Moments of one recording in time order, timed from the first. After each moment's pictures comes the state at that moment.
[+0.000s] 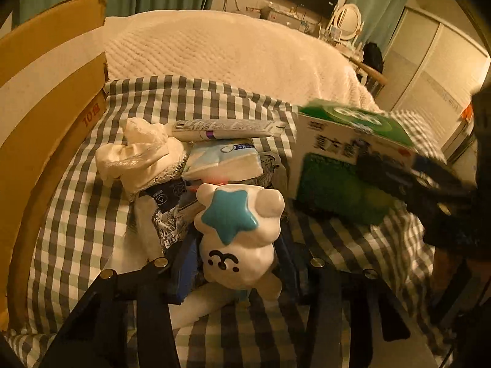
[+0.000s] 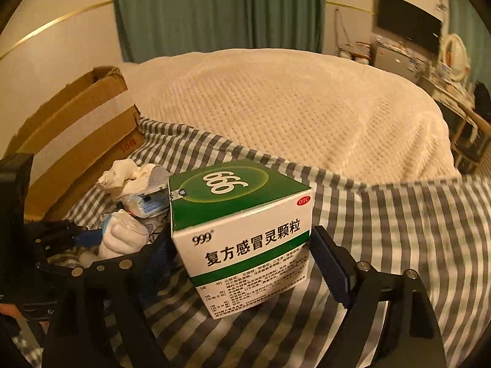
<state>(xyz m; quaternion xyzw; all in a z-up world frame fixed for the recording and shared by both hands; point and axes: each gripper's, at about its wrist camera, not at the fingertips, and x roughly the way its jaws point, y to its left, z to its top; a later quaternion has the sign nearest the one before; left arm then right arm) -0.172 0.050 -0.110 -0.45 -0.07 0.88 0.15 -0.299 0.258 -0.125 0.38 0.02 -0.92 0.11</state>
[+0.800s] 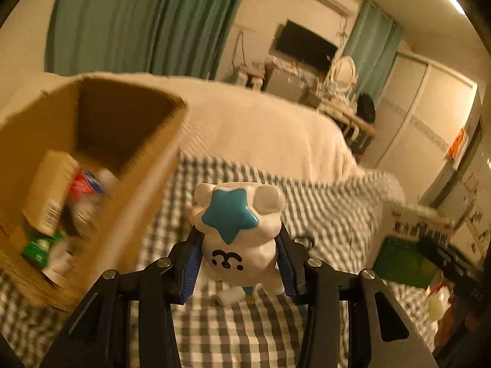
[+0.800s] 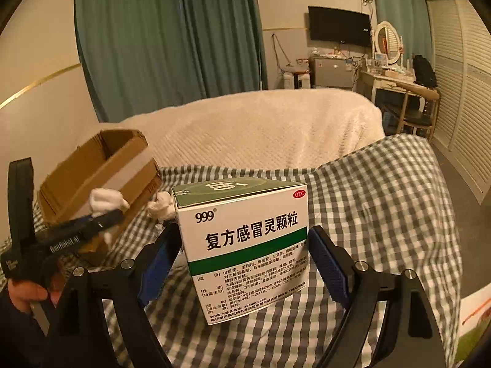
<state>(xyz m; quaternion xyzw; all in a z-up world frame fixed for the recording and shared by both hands) -0.120 -0.040 -0.001 -0.34 -0.11 0.92 0.14 -0.161 0.240 -0.032 0.30 -0.06 -0.95 0.00</state>
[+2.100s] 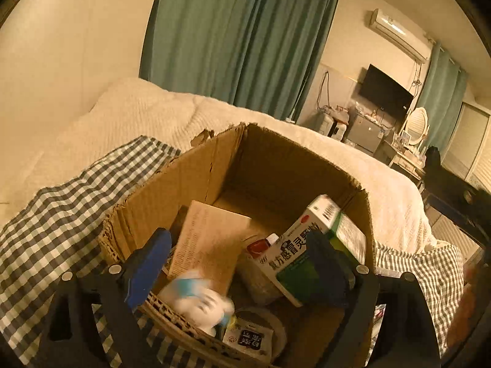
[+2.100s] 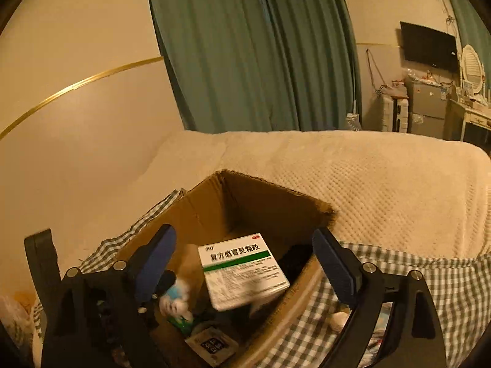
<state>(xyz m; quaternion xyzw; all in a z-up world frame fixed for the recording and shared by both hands) -0.149 -0.220 0.001 -0.30 -0.14 0.94 -0.05 -0.324 0.001 0.019 0.27 -0.05 -0.95 0.17</state>
